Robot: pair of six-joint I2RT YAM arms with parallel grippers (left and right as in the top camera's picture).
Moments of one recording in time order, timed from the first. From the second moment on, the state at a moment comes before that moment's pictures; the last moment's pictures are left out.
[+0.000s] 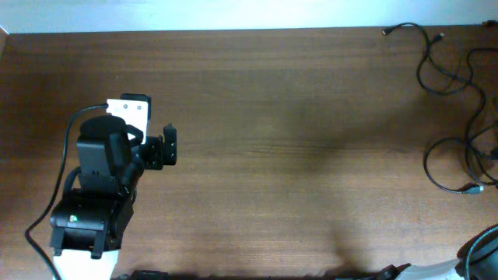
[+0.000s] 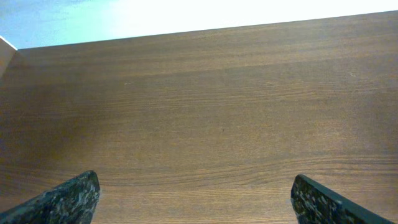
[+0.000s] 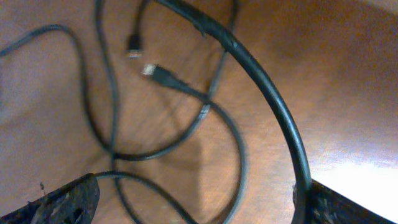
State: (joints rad) left arm -0.09 0.97 1.13 -0.77 -0.11 0.05; right arm -0.93 1.73 1.11 -0.27 -0.15 0.13
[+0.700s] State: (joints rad) left arm -0.09 0.96 1.13 -0.77 -0.08 0.05; right arm -0.26 0.35 0.75 -0.01 -0.31 0.19
